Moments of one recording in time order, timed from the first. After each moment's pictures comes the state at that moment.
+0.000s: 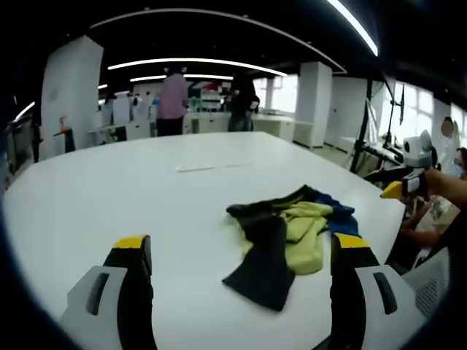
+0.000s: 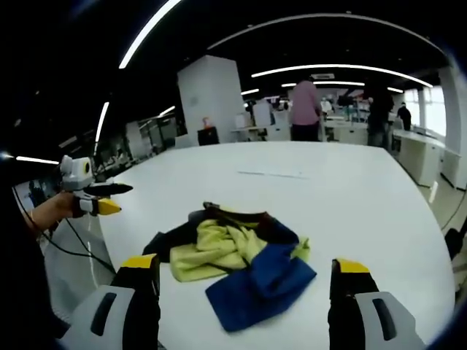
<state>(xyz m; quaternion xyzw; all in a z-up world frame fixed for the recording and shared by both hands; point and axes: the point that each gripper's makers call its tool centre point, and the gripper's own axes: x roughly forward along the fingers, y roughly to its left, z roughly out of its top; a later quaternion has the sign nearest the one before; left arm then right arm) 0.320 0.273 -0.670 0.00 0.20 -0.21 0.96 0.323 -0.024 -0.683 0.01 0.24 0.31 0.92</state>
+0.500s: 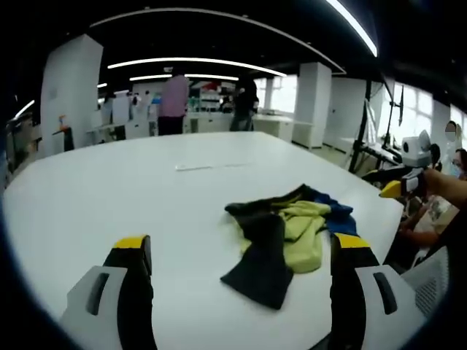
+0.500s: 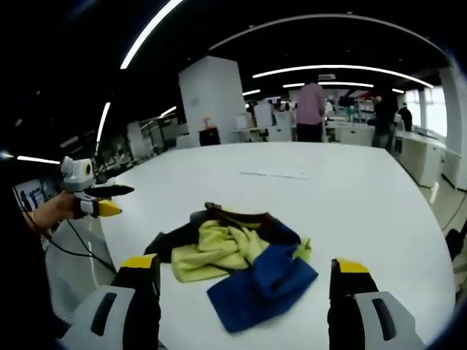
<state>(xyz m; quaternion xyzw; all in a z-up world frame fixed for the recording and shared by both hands) 0.316 0.272 -0.673 0.00 0.20 -0.21 0.96 0.322 -0.023 -0.683 0.01 0.24 0.31 0.92</state>
